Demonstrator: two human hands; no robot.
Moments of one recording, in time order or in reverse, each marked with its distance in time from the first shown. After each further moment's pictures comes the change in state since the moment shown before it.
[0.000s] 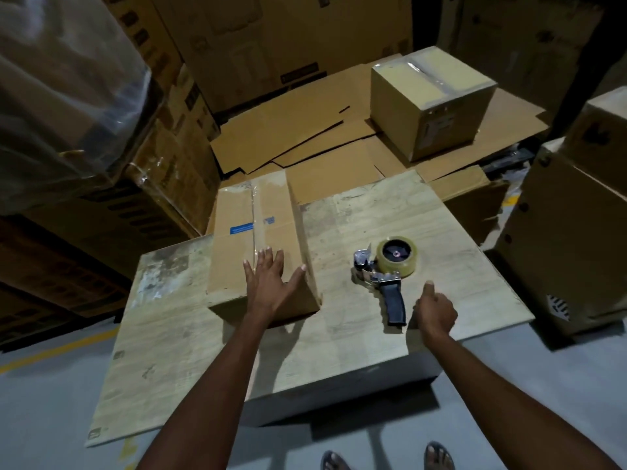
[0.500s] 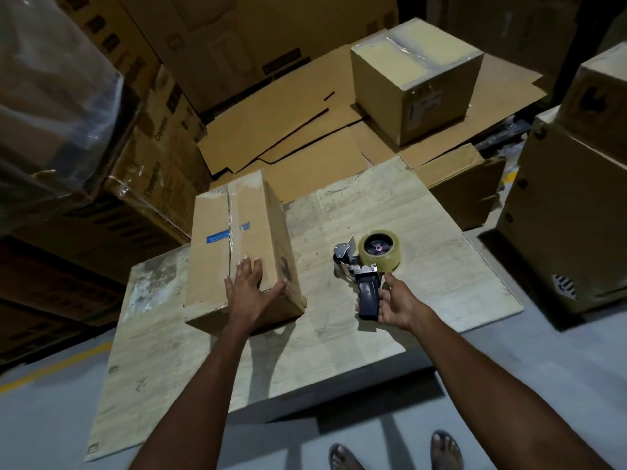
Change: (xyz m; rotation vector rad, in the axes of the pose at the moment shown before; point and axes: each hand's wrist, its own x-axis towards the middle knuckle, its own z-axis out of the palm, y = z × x) left_hand 0.007 0.003 0.015 0.008 -0.057 -0.086; right_hand 0.033 -0.022 0.018 0.441 -0.813 0.595
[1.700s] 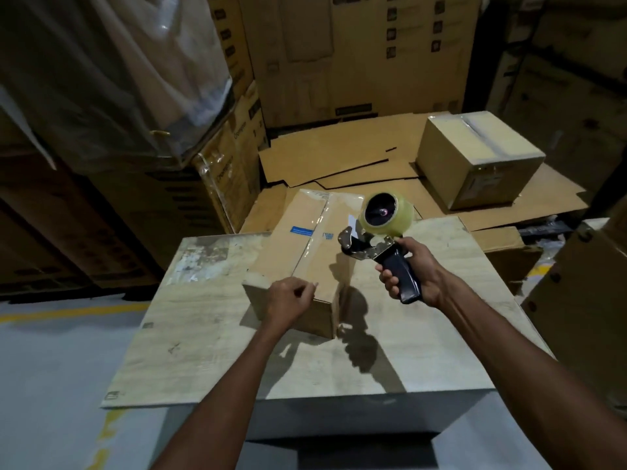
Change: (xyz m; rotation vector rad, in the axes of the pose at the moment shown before) left_hand -0.058 -0.064 -0.043 -0.509 0.413 0.114; right_hand -0.122 -0.011 0.203 -0.515 -0.241 -0.141
